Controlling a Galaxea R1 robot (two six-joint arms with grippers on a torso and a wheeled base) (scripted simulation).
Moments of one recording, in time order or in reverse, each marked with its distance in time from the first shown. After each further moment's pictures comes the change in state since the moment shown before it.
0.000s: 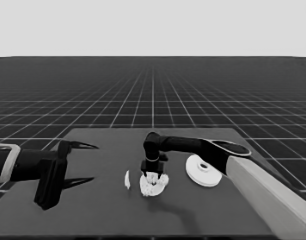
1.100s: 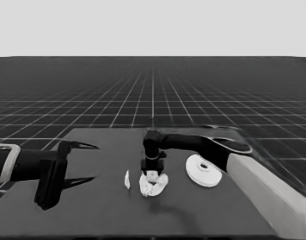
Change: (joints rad) left arm 0.000 0.000 0.000 0.000 0.000 0.000; right arm 0.025 -0.002 0.012 0.013 -0.006 -0.146
